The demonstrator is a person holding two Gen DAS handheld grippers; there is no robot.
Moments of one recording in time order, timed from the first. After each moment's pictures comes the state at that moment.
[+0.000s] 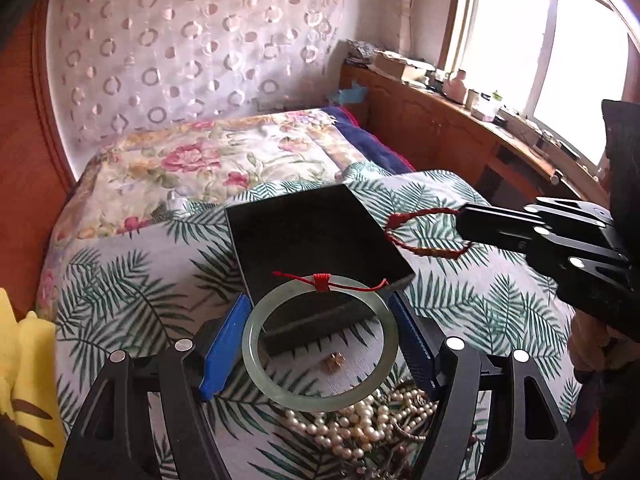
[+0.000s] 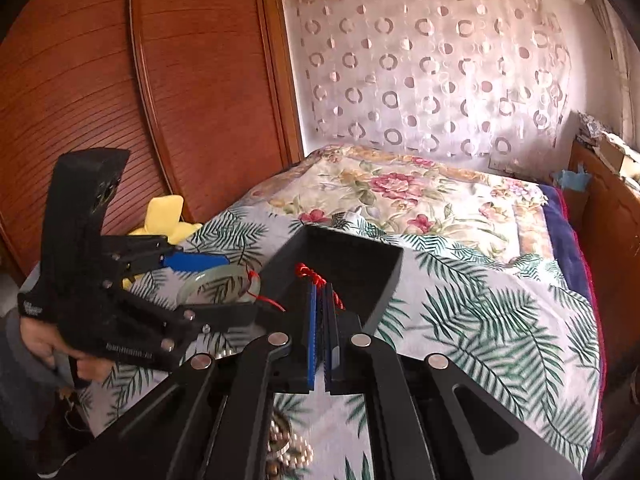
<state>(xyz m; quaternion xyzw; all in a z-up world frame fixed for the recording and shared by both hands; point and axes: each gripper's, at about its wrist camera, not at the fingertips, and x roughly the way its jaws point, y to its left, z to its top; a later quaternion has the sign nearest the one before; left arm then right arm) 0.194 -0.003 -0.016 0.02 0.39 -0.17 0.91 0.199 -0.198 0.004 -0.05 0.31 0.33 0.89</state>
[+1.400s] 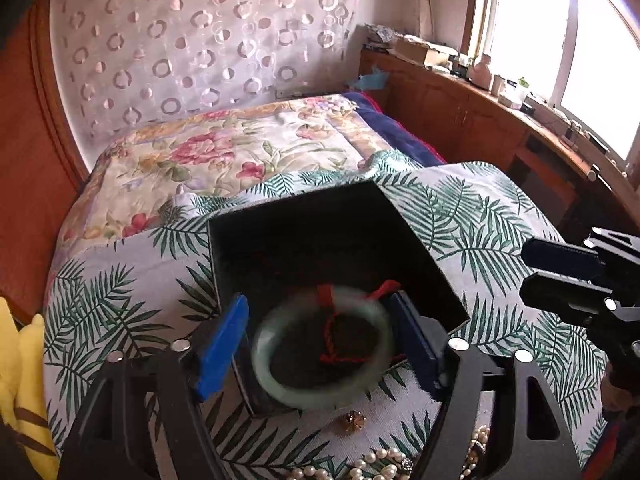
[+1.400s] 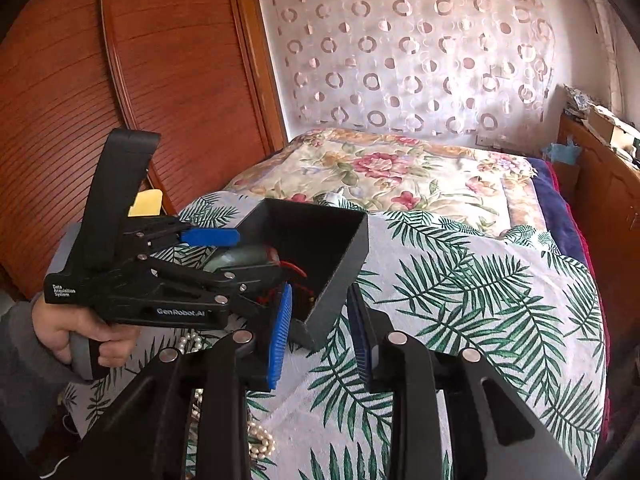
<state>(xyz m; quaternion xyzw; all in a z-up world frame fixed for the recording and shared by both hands) 0.247 -0.027 -0.048 0.03 0.40 -0.13 0.91 0.212 -0.233 -0.028 -0.03 0.34 0.31 0.89</state>
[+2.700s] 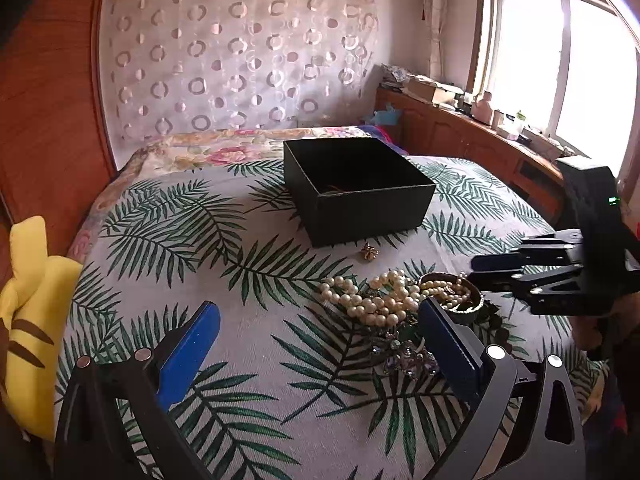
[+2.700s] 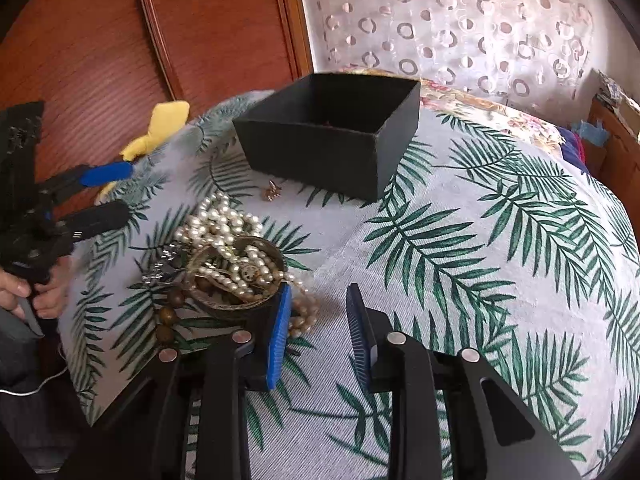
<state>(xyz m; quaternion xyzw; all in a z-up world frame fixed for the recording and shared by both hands) 0.083 0.034 -0.069 0.00 0.34 -0.10 0.94 0.154 -0.219 -0.106 -0.10 0.42 0.34 0.83</state>
